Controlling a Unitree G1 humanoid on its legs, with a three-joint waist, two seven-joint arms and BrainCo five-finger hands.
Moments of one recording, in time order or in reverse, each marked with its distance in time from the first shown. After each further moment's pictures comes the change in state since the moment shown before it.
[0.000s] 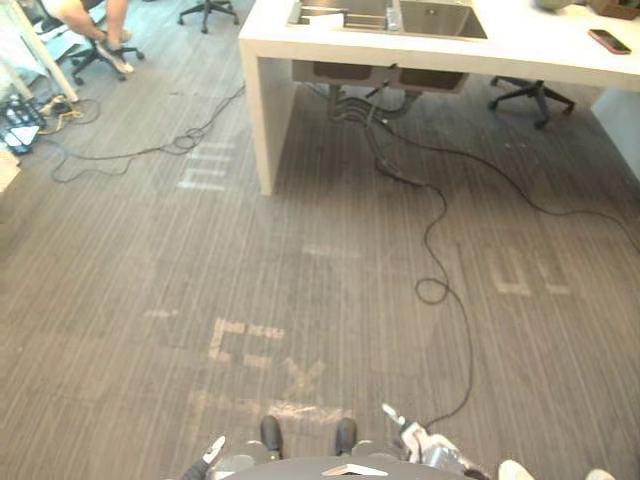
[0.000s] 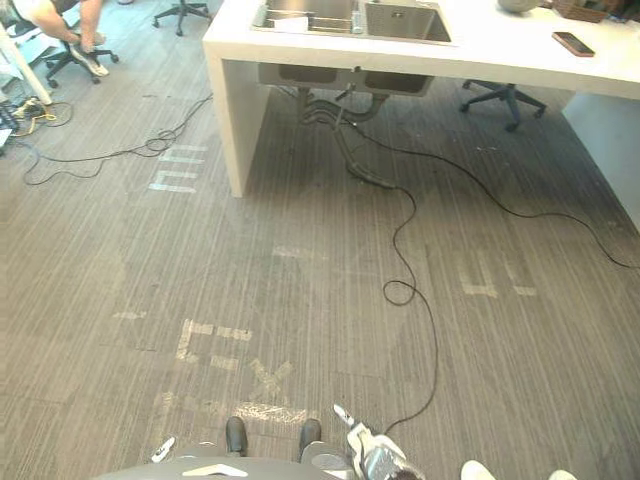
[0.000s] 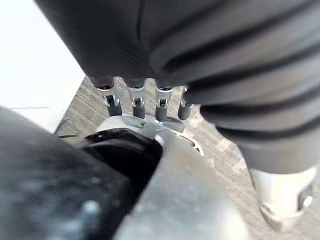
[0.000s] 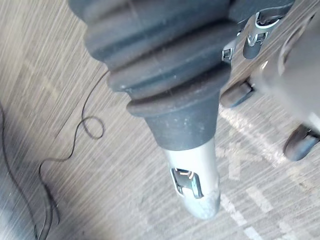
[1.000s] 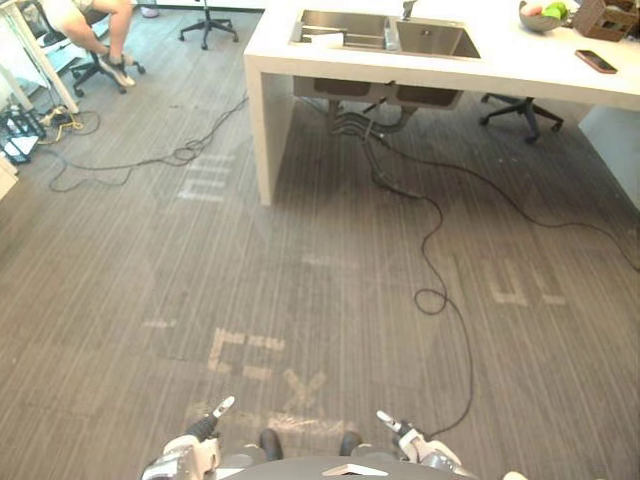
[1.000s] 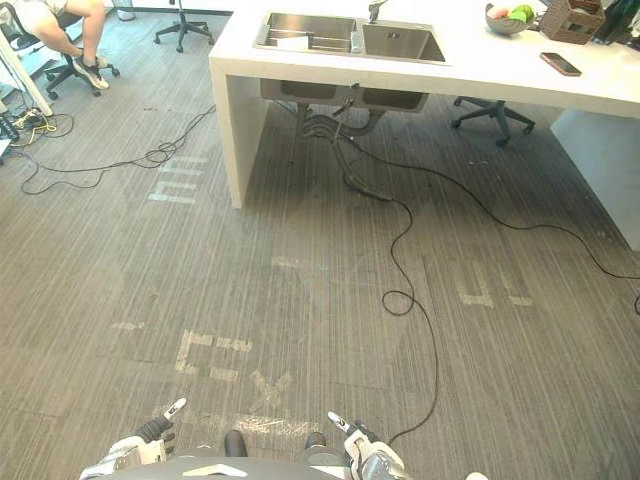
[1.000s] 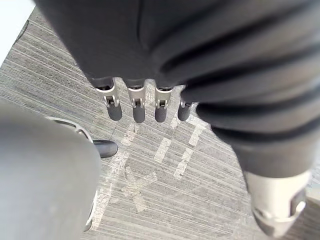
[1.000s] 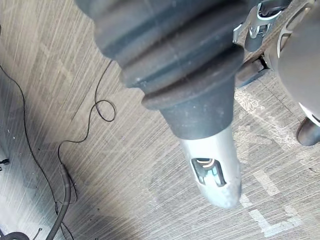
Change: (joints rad) left arm -0.066 -0.102 0.177 -0.035 0.360 -0.134 0.220; right arm 0.057 0.019 -0.062 0.011 -0.090 -0.012 0.051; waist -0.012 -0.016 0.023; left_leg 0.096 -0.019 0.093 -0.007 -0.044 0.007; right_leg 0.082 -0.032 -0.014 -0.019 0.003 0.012
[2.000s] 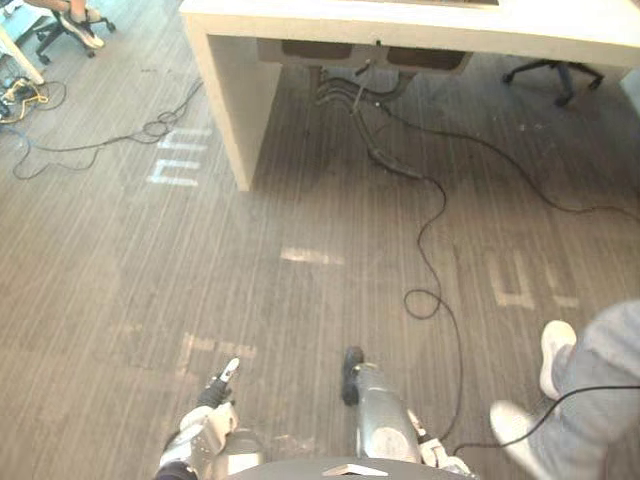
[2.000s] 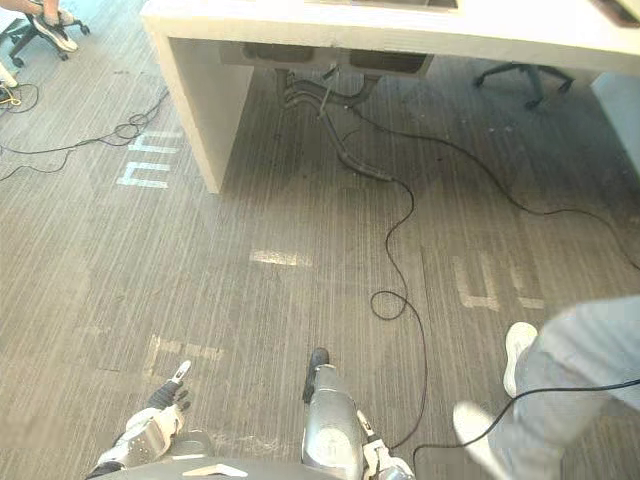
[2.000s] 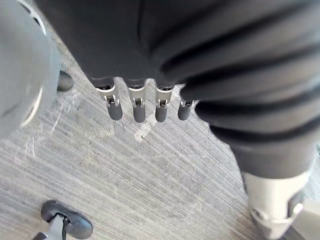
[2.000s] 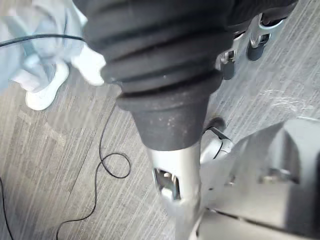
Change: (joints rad) left arm -0.019 -0.059 -0.060 -0.168 -0.291 -0.123 0.119; right arm 0.063 -0.048 -0.020 -0.068 0.279 0.066 -0.034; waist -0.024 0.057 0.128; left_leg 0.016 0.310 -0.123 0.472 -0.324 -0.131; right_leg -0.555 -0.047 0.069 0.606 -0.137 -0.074
